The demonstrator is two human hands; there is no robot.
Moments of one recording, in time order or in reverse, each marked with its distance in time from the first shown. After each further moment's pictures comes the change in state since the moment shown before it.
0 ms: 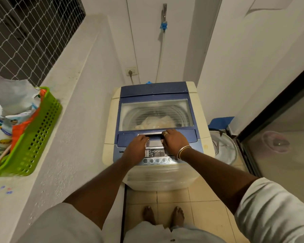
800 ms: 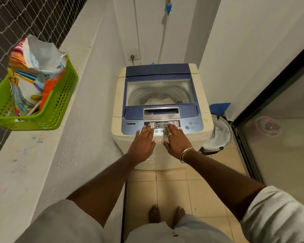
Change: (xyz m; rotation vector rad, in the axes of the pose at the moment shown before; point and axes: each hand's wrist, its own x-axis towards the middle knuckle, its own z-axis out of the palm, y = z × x) left_hand -0.122 0.028 0.018 0.241 -0.111 0.031; right_hand -0.123 -0.067 0.025 -0.028 -0.121 0.057
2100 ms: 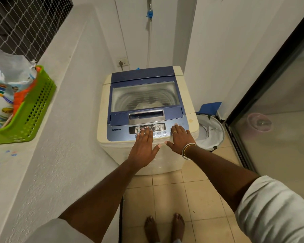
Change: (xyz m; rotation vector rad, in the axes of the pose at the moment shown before) left_hand 0.016 0.072 0.001 -0.066 0.058 -0.009; right_hand -0.007 0.085 -0.002 -0.018 -0.132 0.208
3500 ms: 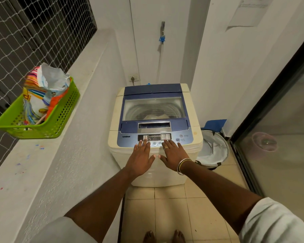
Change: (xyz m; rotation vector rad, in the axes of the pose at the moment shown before) left_hand -0.037 -0.021 -0.021 0.034 -0.037 -0.096; right_hand -0.044 -0.059 -0.021 -0.095 0.059 -0.218
